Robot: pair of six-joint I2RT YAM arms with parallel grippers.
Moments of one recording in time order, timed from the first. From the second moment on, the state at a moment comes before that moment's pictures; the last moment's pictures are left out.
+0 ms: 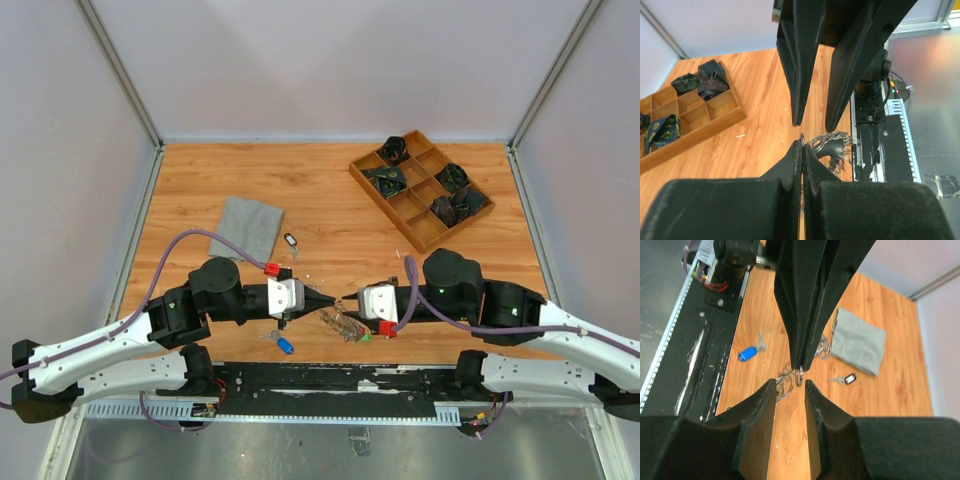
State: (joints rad) left arm -1.17 0.74 0.79 -0.12 0.27 0.24; right arm 1.23 0.80 1.04 -0.51 -0.28 -0.59
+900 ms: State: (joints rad) left arm -1.17 0.76 0.81 -0.19 0.27 0.26; right arm 1.23 0.89 1.04 -0.54 -0.24 -0.56
